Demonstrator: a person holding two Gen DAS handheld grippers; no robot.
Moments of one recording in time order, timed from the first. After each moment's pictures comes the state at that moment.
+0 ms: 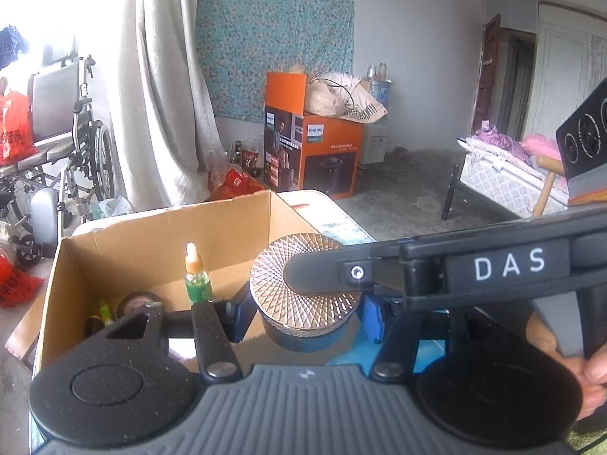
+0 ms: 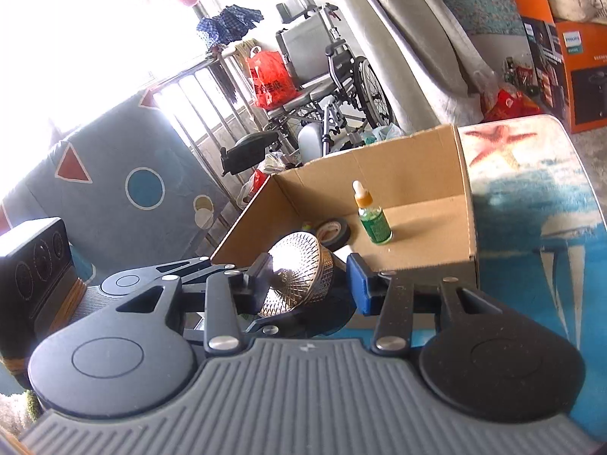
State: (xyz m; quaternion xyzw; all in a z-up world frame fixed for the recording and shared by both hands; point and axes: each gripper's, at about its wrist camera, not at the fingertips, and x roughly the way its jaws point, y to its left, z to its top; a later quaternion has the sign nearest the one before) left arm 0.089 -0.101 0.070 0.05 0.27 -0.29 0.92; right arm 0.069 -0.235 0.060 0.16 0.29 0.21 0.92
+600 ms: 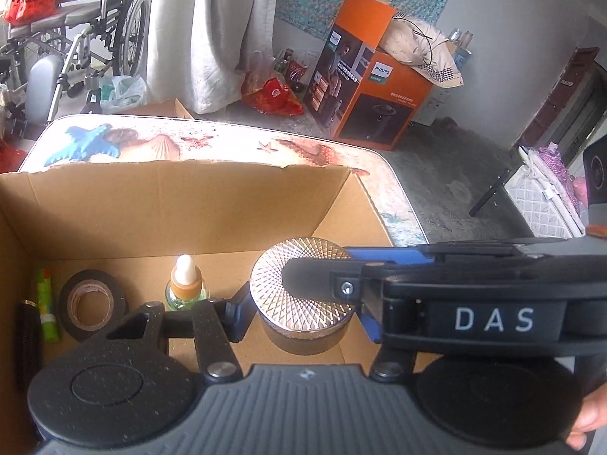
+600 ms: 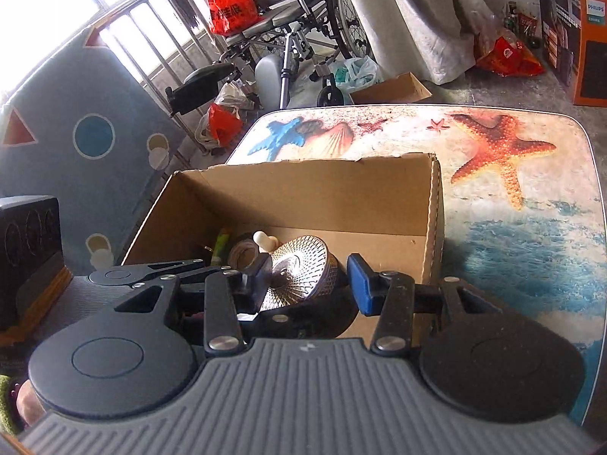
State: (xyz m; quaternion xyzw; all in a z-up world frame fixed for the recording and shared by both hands) left arm 0.264 -0.125 0.018 -0.06 0.44 -0.23 0.87; right arm 0.280 -0.267 0.028 0.13 0.45 0.19 0.86
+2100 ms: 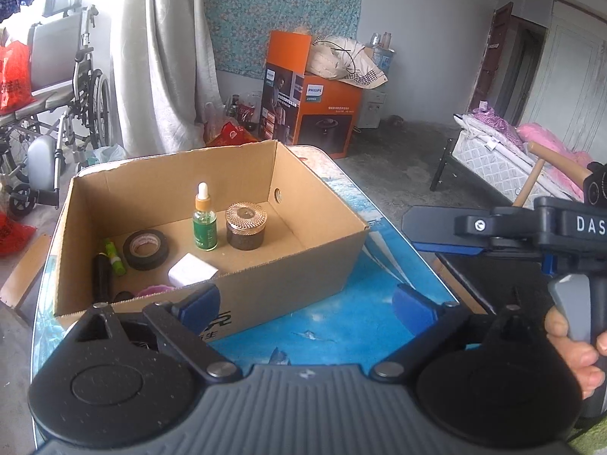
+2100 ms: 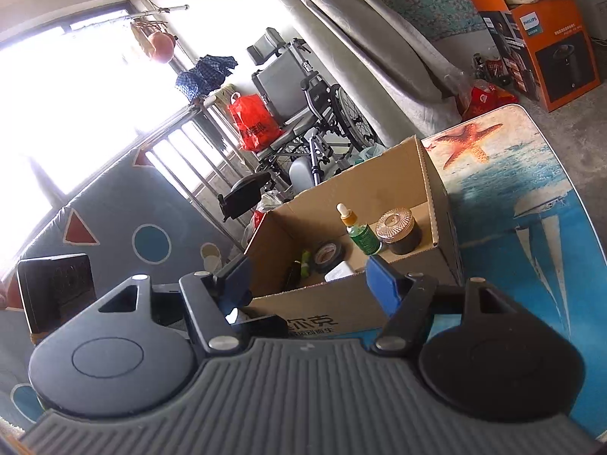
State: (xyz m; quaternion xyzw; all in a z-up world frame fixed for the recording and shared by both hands) left arm 0.051 -0.061 0.064 0.03 0.34 -0.29 0.89; right arm -0.002 -0.275 0.040 0.28 0.27 0.17 0.91
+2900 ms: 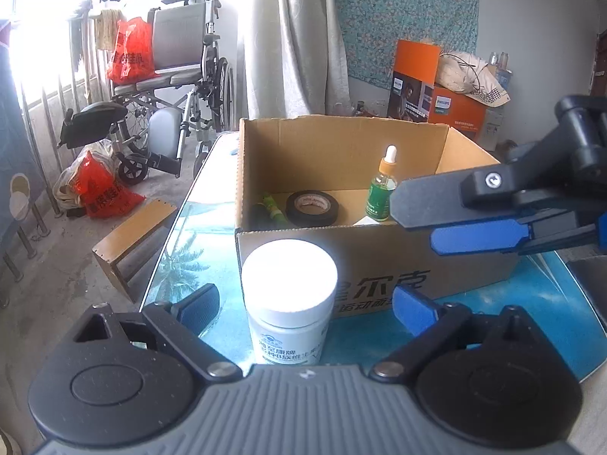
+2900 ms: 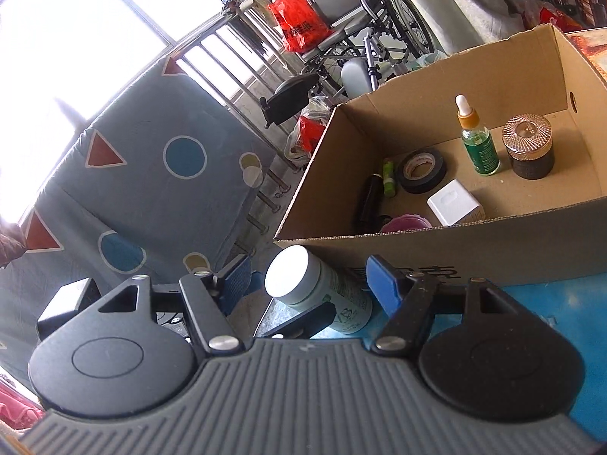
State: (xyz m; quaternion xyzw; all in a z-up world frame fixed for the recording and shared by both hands) left arm 0.080 0.036 0.006 0.01 0.34 -0.11 0.93; right arm 0.108 -0.135 0.016 0.25 0.39 0.27 0.84
